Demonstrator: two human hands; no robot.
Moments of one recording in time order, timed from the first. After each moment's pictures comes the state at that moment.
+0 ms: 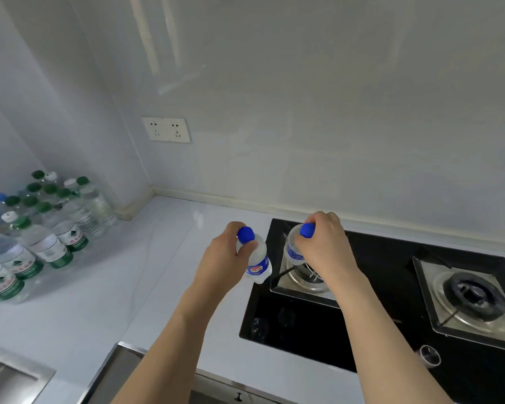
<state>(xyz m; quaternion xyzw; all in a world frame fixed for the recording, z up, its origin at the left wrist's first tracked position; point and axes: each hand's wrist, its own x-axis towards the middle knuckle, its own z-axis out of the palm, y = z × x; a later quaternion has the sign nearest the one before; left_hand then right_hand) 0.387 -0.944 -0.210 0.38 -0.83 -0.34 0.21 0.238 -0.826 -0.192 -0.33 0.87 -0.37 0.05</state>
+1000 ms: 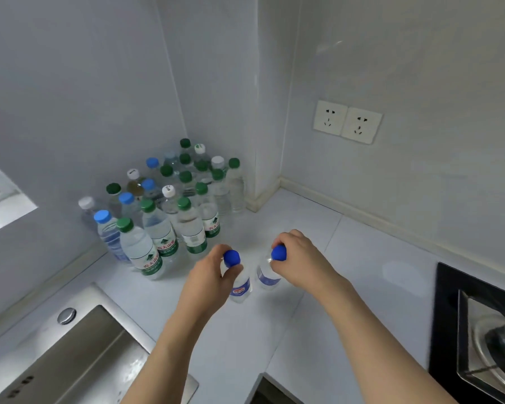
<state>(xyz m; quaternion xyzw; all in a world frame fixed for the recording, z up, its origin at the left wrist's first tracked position) 0.681 -1.240 -0.269 0.55 -0.74 -0.33 0.21 0.491 -1.203 -0.253 -0.57 0.76 -0.20 0.23</state>
